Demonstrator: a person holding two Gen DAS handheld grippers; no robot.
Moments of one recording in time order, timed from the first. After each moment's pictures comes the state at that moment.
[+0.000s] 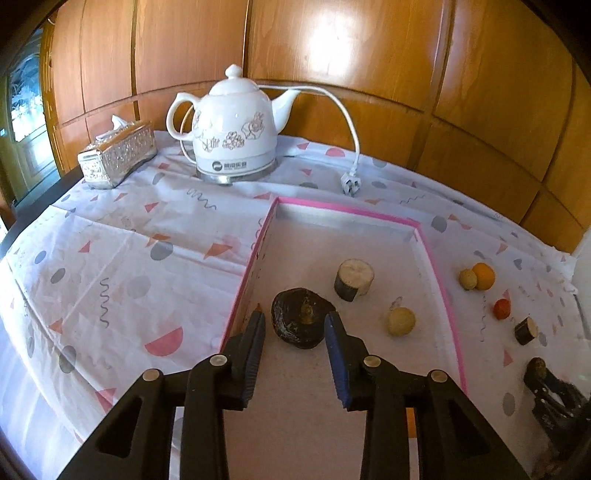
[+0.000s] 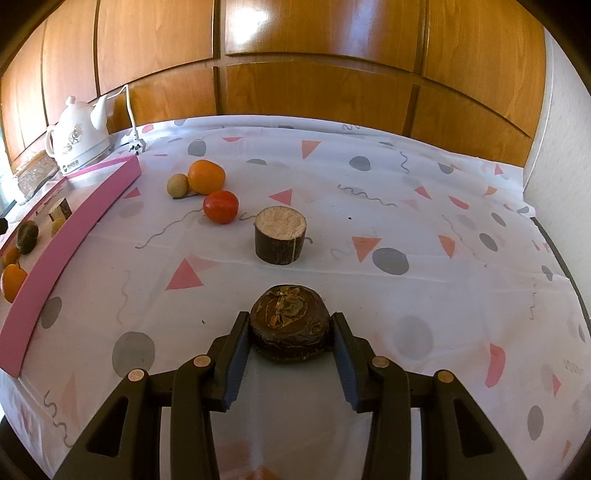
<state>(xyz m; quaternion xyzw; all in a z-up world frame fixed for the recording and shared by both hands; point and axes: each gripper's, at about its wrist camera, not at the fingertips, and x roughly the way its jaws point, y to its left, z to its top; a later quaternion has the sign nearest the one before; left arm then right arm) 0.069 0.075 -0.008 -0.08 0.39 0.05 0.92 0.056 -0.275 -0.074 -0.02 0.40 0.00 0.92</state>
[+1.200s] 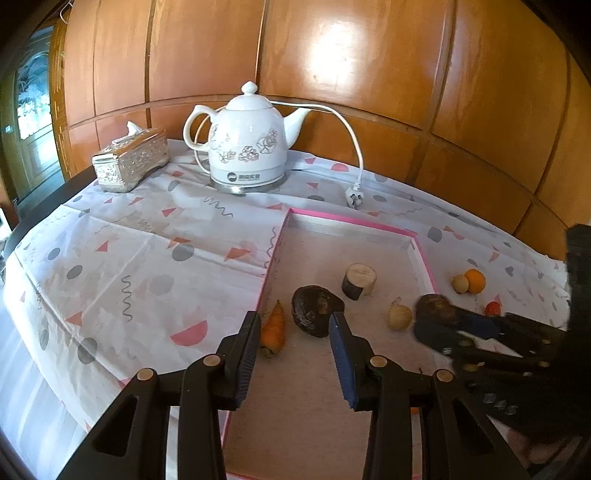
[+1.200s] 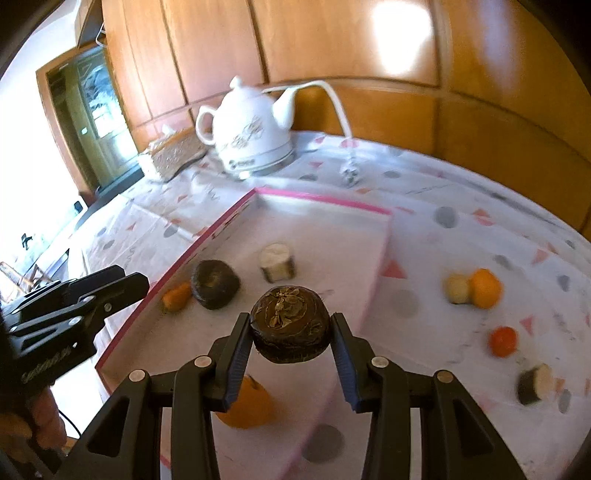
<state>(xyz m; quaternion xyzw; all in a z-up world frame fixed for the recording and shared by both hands) 0.041 0.090 0.004 -0.09 0.37 0.06 0.92 0.103 -0.075 -0.015 -0.04 0.41 0.27 0.87</state>
